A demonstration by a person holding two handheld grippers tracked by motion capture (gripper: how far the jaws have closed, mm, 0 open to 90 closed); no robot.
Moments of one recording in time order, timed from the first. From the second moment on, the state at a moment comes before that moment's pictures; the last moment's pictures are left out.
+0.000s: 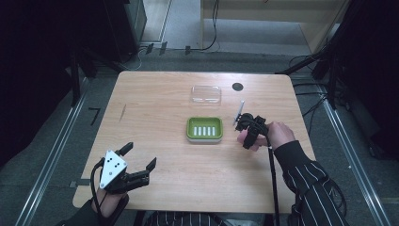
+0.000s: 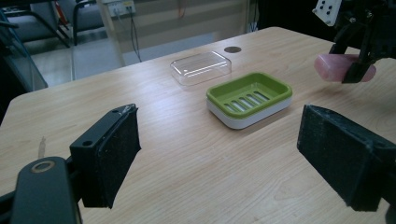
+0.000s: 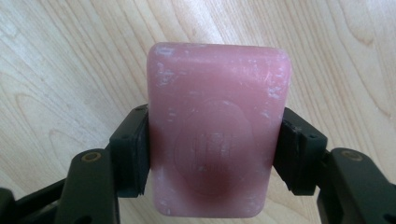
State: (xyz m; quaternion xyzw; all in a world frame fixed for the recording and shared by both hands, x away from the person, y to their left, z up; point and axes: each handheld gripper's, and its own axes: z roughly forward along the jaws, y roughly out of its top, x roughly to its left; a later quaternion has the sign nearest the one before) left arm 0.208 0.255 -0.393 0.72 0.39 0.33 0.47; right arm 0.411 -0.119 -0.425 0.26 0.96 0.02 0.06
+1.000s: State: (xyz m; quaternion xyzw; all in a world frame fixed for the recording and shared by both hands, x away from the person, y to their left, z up) left arm 0.202 0.259 -0.393 0.71 0.40 0.33 0.47; right arm 0.426 -0.101 -0.412 0.21 0.97 0.03 0.06
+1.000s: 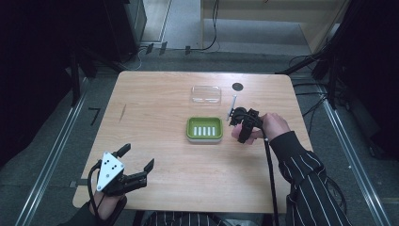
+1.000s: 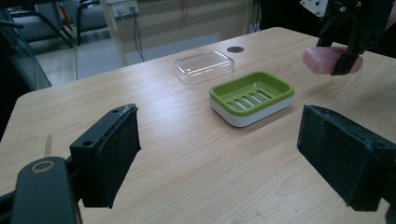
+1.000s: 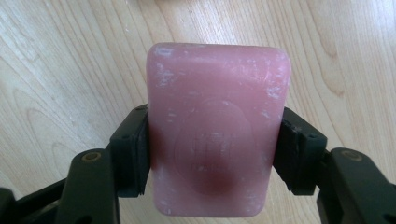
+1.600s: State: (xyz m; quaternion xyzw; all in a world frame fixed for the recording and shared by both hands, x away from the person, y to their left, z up) left arm 0.199 0.262 -0.393 0.71 0.40 0.34 0.47; right arm 0.432 -0.088 -0.406 0.19 0.98 0.03 0.07
